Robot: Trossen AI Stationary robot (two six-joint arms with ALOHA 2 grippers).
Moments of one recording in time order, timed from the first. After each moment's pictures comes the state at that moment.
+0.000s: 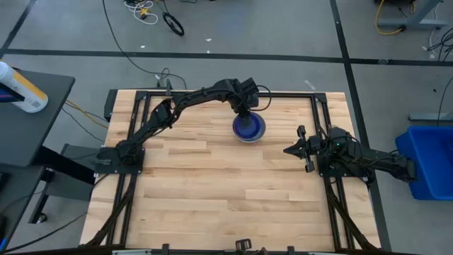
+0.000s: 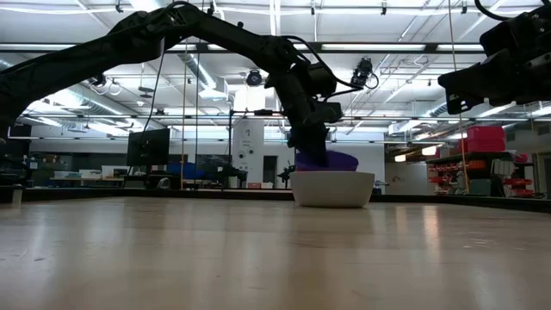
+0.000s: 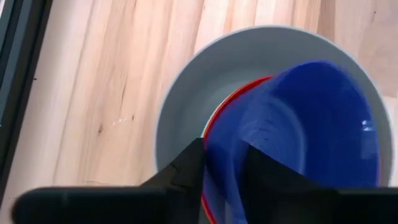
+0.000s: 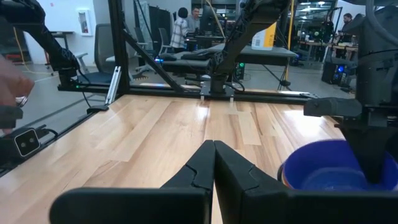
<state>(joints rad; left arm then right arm) 0.42 2.47 2.33 -0.98 0.16 0.19 -0.27 0.09 0.03 0.02 -0.39 -0.04</state>
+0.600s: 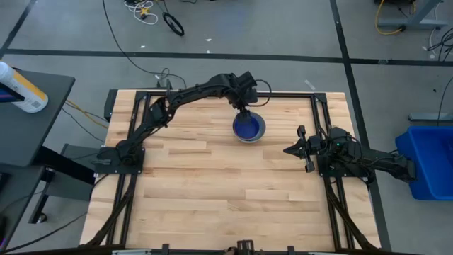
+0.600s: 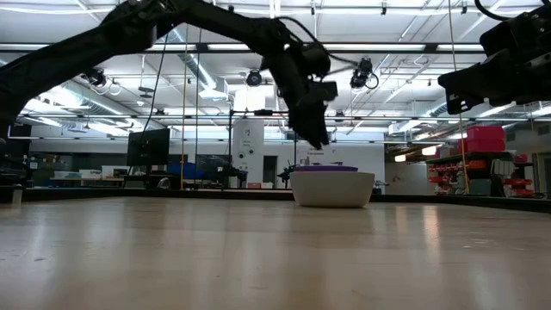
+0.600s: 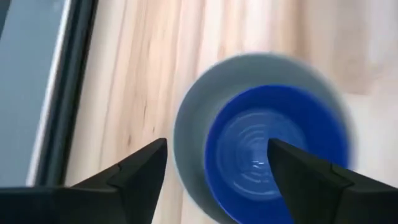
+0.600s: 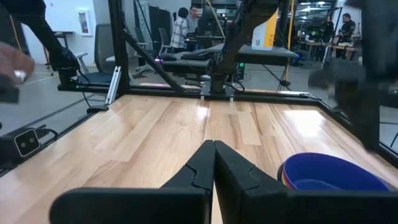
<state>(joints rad) 0.43 2.39 2.33 -0.99 0.15 0.28 -0.27 0.09 0.03 0.02 -0.39 -0.04</state>
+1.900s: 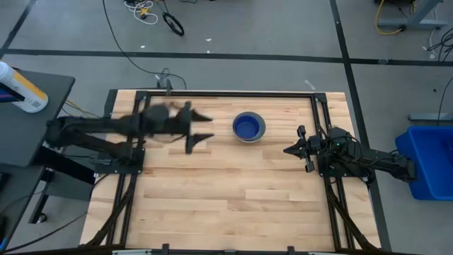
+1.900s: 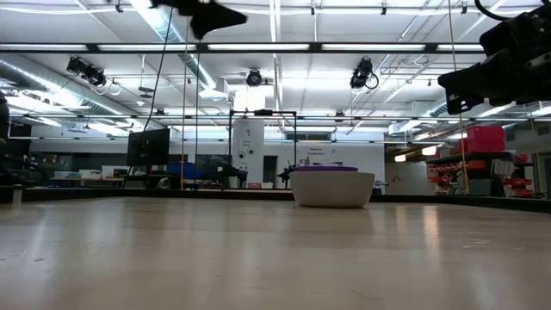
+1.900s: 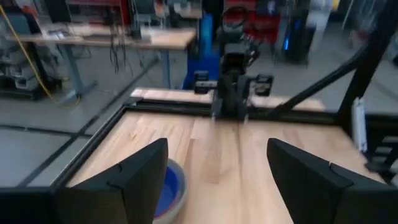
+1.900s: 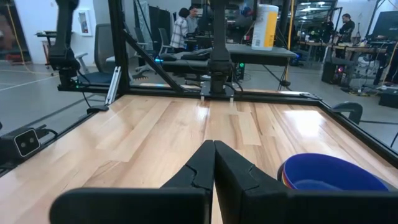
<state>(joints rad) 0.10 1.07 0.85 0.06 -0.03 -0.02 -0.27 0.09 0.03 0.02 -0.39 -0.04</state>
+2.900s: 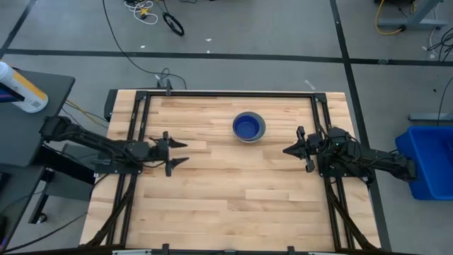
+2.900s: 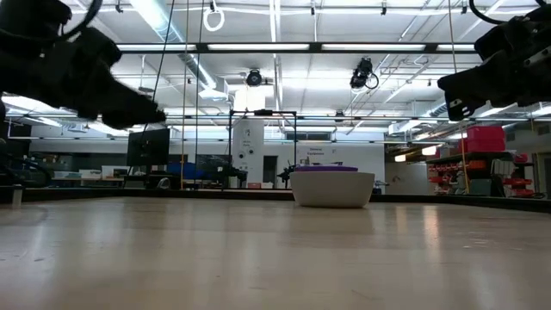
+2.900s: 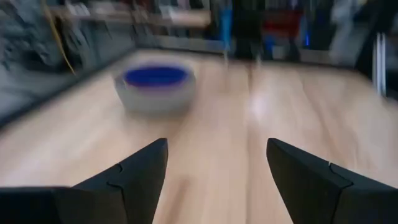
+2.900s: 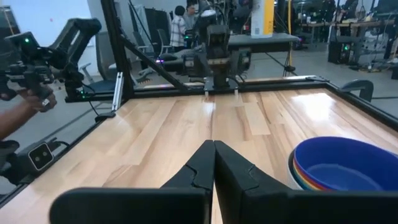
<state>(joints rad) -0.21 0.68 0.01 0.49 -0.41 -0.15 -0.27 0.10 0.03 0.02 -0.39 0.08</state>
